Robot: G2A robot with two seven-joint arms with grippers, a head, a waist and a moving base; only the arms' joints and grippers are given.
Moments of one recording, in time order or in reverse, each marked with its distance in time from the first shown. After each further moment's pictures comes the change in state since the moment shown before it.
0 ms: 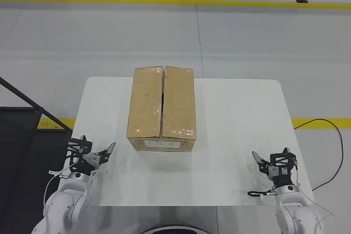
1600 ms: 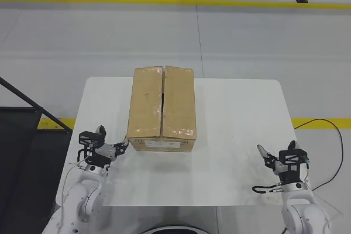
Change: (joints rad) left arm -0.115 -0.038 0.132 0.024 -0.088 -0.039 0.113; right arm 0.004 -0.010 0.061 -0.051 0.011 -0.055 -0.055
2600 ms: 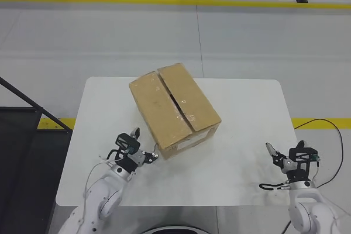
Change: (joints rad) left arm -0.078 -0.014 0.174 0.007 0.142 -0.176 -0.008; right arm 0.026 -0.007 0.063 0.056 0.049 -0.037 0.005
